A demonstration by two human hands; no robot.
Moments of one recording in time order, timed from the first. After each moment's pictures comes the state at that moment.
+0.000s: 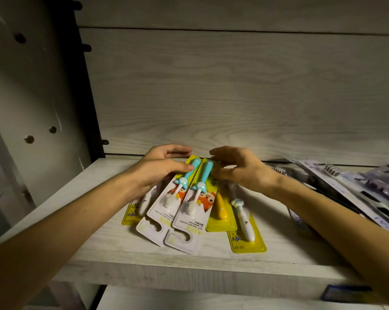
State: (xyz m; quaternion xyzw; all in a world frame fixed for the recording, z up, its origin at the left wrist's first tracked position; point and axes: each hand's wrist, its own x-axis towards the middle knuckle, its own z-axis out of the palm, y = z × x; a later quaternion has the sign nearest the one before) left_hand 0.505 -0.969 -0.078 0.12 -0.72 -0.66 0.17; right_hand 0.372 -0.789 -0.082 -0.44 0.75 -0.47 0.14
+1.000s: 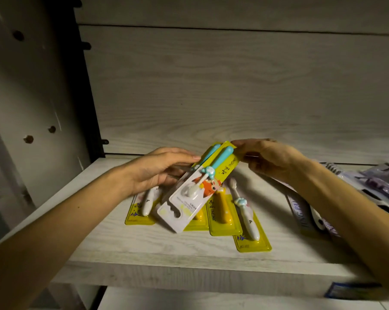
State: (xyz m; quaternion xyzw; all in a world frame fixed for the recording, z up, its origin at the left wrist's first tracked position) left_hand 0.511 -0.978 -0.069 0.09 -0.73 -0.68 0.03; right_hand 0.352 -0.773 -0.055 -0.22 0.68 -0.65 0.25
